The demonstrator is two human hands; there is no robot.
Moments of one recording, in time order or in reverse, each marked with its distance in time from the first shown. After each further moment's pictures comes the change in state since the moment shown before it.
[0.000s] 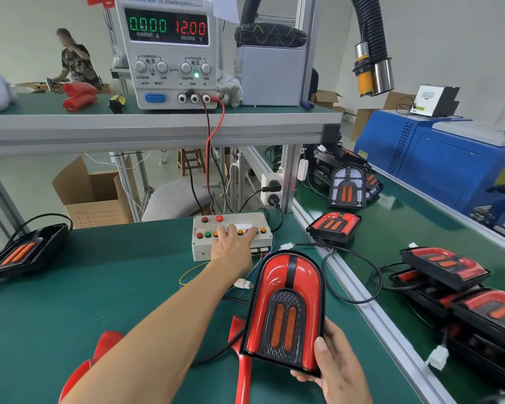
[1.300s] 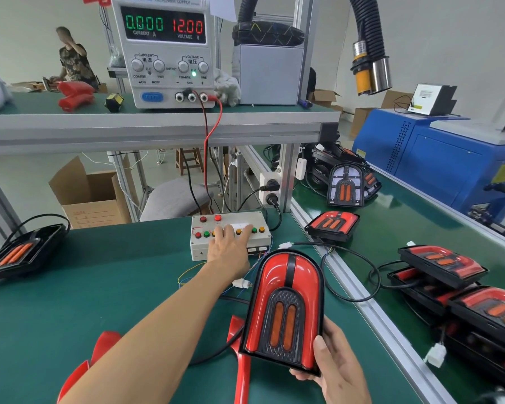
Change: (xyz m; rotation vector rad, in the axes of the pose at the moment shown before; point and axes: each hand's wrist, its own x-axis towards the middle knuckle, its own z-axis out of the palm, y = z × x) left_hand -0.006 -0.004 0.000 -0.018 0.018 0.020; right_hand -0.001 -0.001 0.001 -0.022 0.012 -0.012
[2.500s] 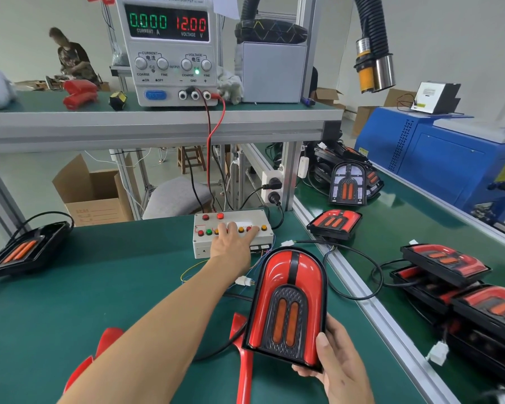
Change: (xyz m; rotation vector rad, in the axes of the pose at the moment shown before) left_hand 0.001 0.002 -0.004 0.101 -0.055 -0.001; right_hand -0.001 -0.003 0.002 -0.001 0.015 0.026
